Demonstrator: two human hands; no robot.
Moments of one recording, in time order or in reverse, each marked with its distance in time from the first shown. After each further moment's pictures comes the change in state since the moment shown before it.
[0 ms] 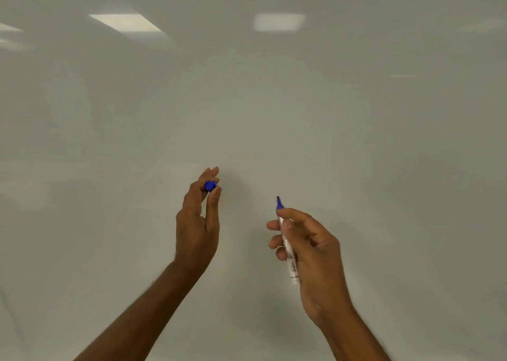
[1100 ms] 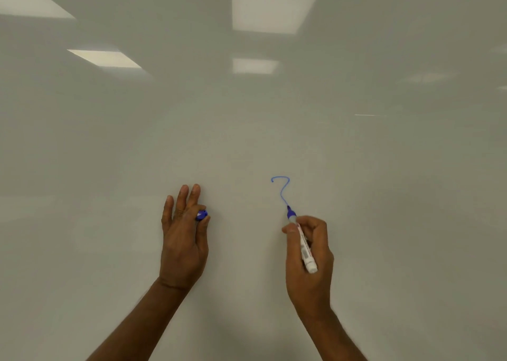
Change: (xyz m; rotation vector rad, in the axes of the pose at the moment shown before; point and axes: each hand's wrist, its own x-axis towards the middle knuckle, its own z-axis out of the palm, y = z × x) left_hand 0.063 -0.049 0.051 0.326 0.042 0.424; right_hand 0.081 0.013 -0.028 -0.461 0.356 -0.603
